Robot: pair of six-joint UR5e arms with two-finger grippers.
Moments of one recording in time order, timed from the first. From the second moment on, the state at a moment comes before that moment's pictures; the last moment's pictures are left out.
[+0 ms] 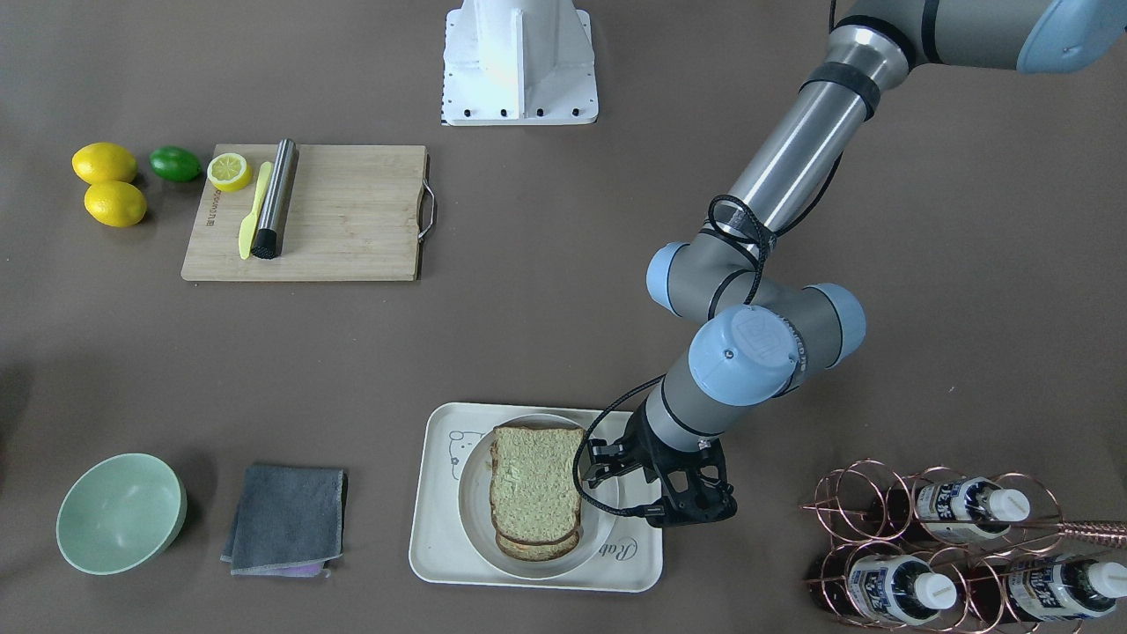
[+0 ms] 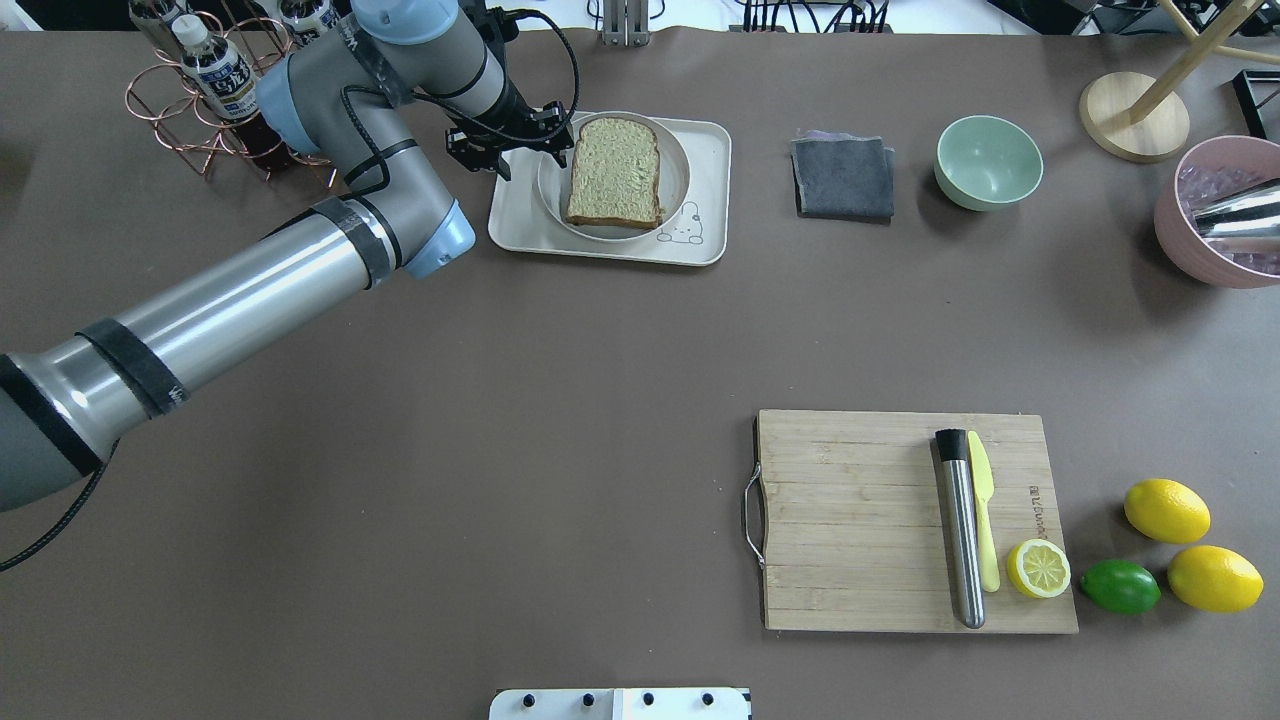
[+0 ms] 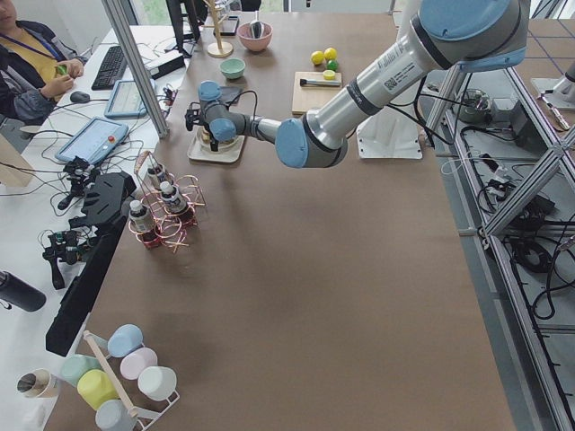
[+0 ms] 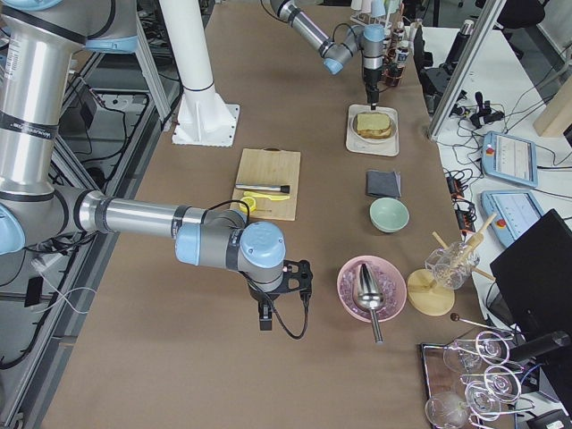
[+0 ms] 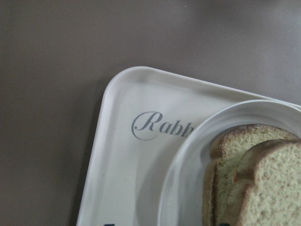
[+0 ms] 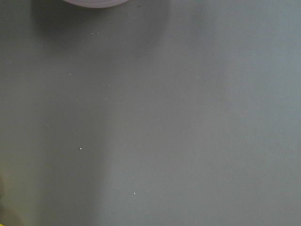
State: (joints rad) left arm -0.85 -2.57 -0.82 -2.27 -2.12 -1.20; right arm 1.63 -1.87 1.81 -1.57 2.31 -0.18
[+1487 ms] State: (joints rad) left arm -1.10 -1.51 -2.24 -1.47 -2.16 -0.35; right arm 1.63 -1.82 1.77 -1.57 2.30 -0.18
